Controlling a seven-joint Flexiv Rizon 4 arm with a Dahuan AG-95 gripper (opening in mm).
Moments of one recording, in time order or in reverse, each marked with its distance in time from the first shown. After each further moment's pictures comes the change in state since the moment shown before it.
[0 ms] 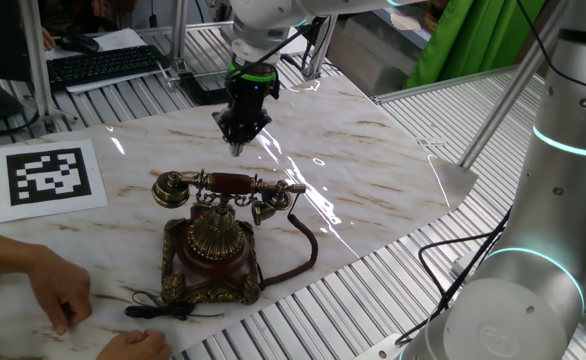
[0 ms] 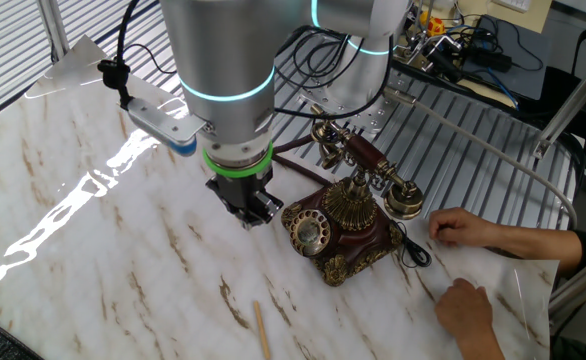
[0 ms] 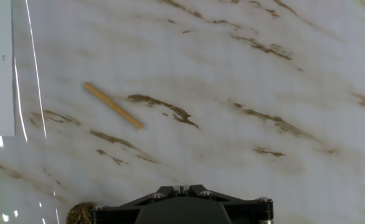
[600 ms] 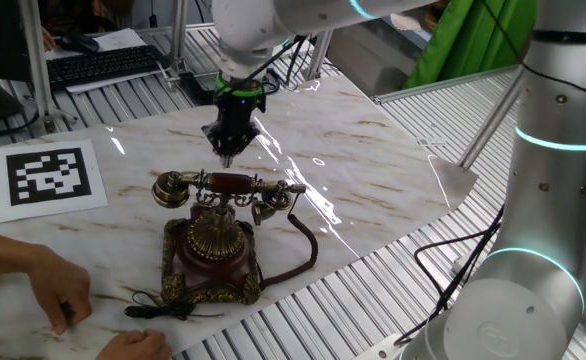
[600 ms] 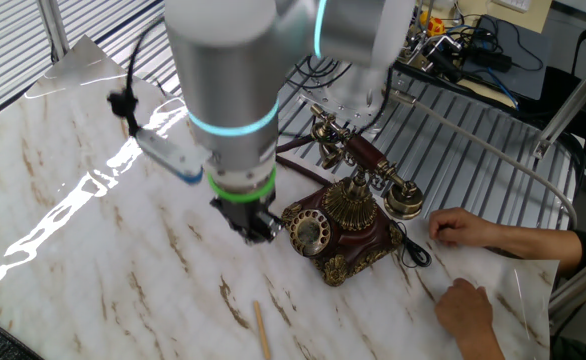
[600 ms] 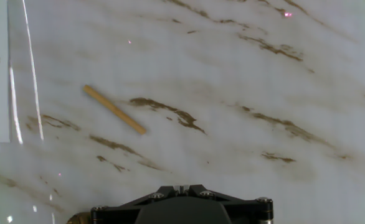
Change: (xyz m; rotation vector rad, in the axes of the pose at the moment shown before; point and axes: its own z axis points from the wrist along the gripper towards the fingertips) arm -0.013 0.010 0.045 0.021 0.010 0.008
